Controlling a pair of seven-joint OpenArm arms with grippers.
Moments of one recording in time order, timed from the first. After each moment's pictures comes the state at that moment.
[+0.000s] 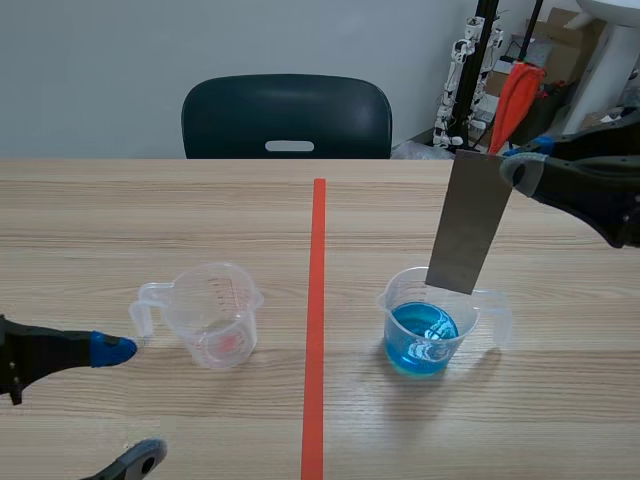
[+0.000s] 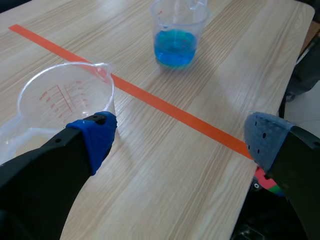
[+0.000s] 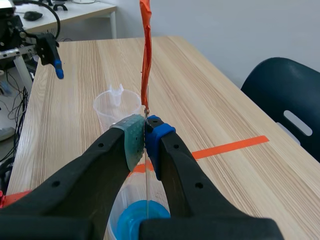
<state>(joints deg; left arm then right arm) 40.1 -42.0 2.6 96.0 -2.9 -40.5 -36.0 23.4 67.0 -55.2 80.0 24.8 45.1 53.3</state>
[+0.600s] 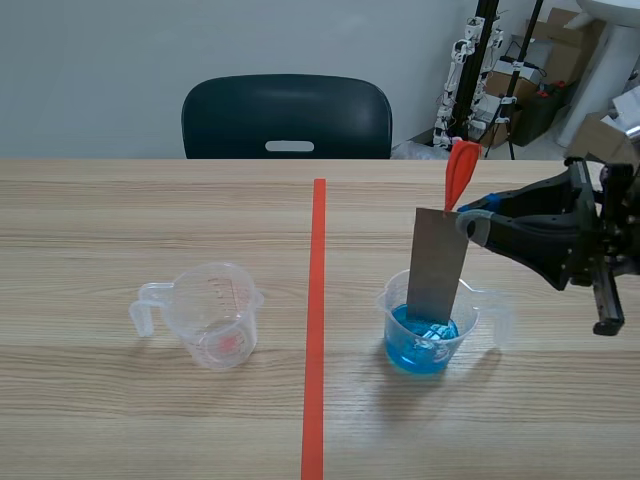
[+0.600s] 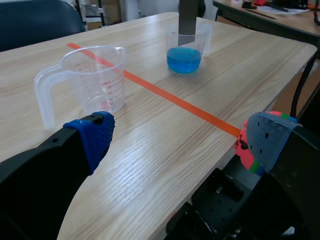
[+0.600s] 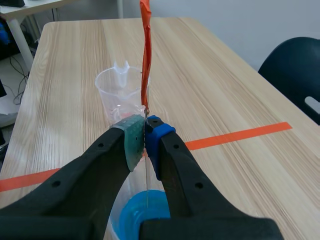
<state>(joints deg) 49.1 -33.1 -0.4 68.6 16.4 -26.3 -84.2 22.4 57.3 -55.2 72.0 16.5 45.1 53.4</state>
